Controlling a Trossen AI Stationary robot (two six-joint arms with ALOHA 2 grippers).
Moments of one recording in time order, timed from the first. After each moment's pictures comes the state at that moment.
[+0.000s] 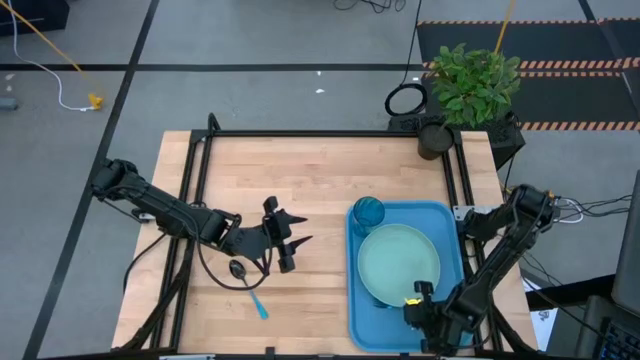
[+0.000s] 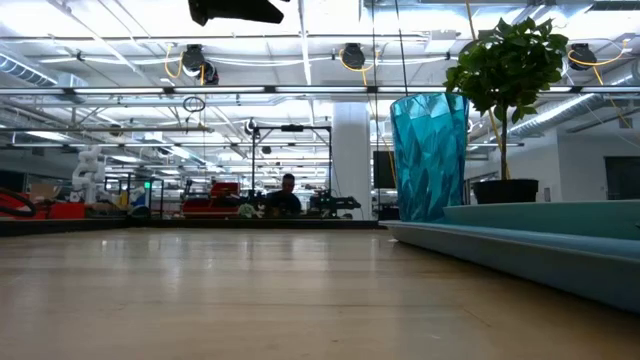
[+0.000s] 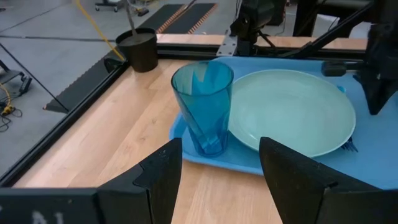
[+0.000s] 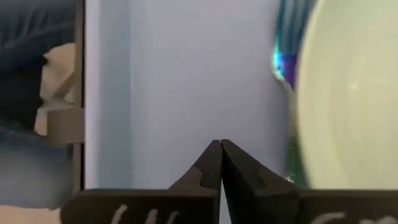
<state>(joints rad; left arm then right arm) -0.41 1.39 1.02 -0.12 -0.66 -0.22 1.02 1.62 0.90 -0.49 0.25 1.06</state>
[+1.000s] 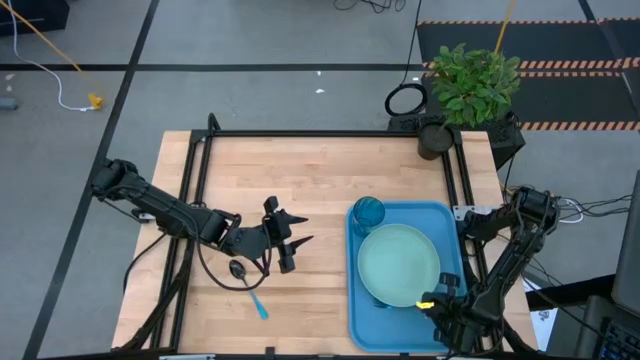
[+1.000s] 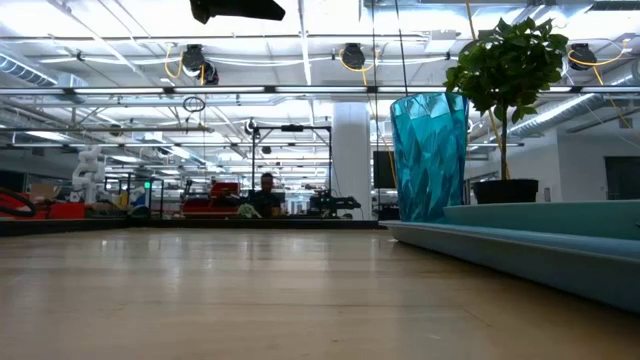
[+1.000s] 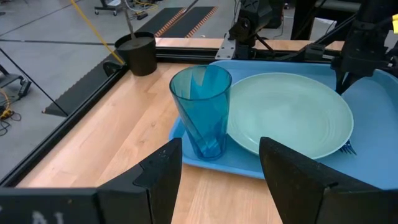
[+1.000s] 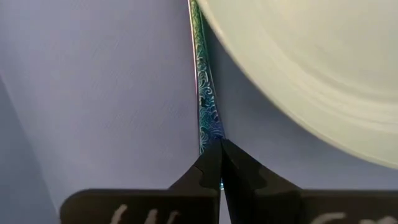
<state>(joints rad) -0.41 1.39 1.02 -0.10 -0.65 -0.21 1.13 1.64 0.90 -0.80 0.15 1.37</state>
